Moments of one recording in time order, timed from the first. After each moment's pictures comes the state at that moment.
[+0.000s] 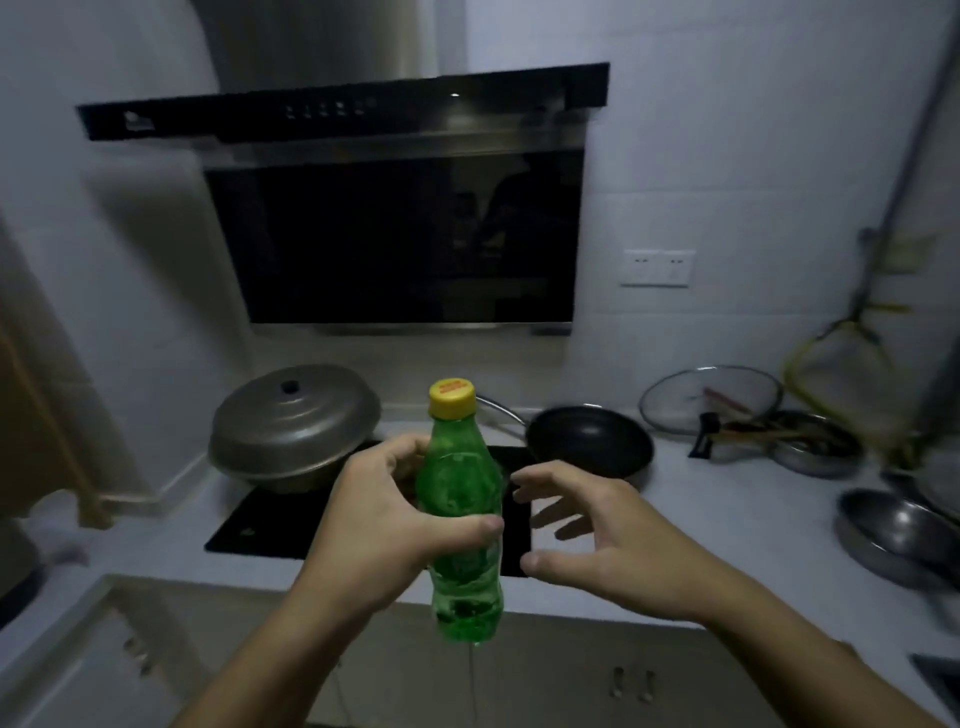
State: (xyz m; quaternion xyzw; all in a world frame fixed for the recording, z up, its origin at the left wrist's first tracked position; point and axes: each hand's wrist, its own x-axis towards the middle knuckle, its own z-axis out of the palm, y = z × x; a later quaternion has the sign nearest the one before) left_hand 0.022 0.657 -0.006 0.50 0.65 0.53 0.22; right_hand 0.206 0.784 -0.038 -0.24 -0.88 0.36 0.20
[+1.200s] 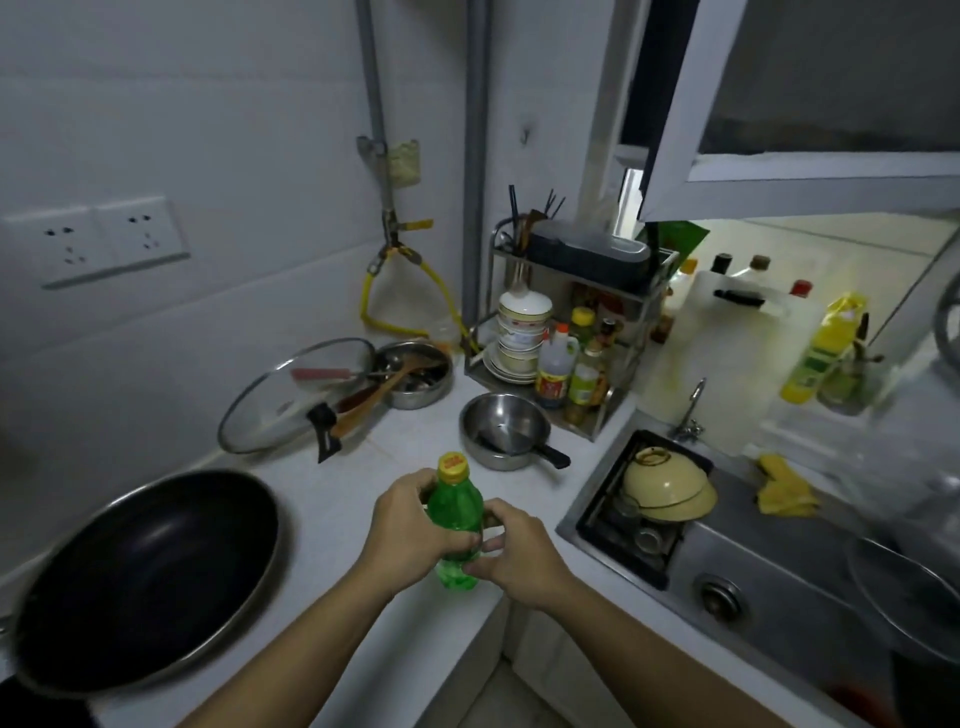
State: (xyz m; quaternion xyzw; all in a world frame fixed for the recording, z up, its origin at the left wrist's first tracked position) left_hand 0.255 1.133 -0.196 0.75 0.42 0.27 0.43; right_hand 0.405 1.054 -0.246 -0.72 -0.51 0.33 0.34
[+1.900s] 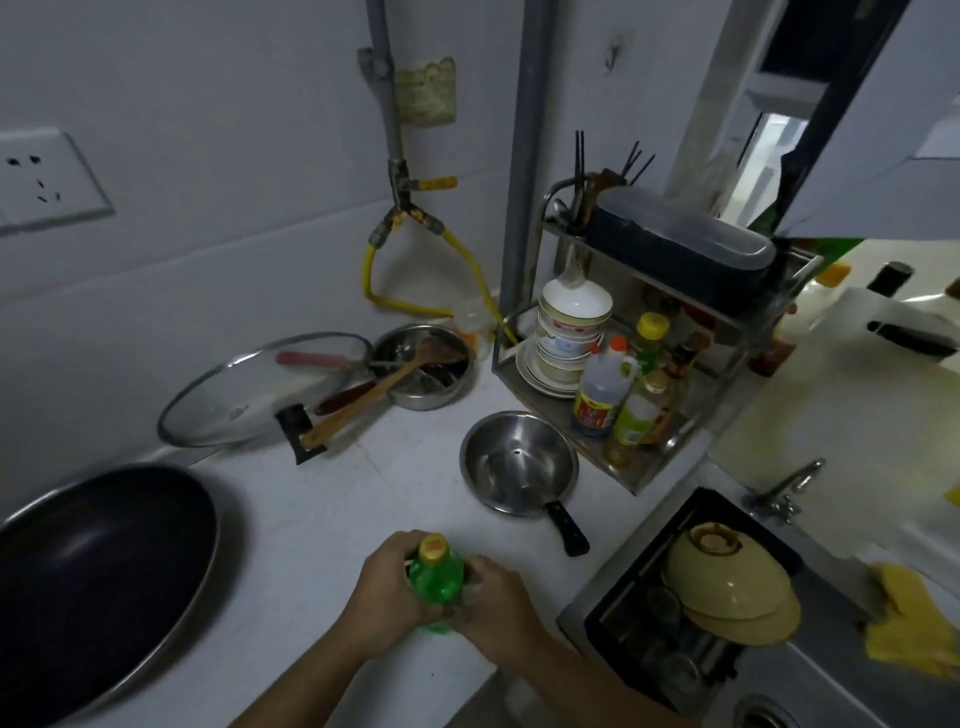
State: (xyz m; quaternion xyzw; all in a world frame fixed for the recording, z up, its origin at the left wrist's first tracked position) left_hand 0.350 1.231 -0.323 0.73 0.48 0.23 0.43; right_hand 0.515 1.177 -0.364 -0.69 -0.55 0.42 0.22
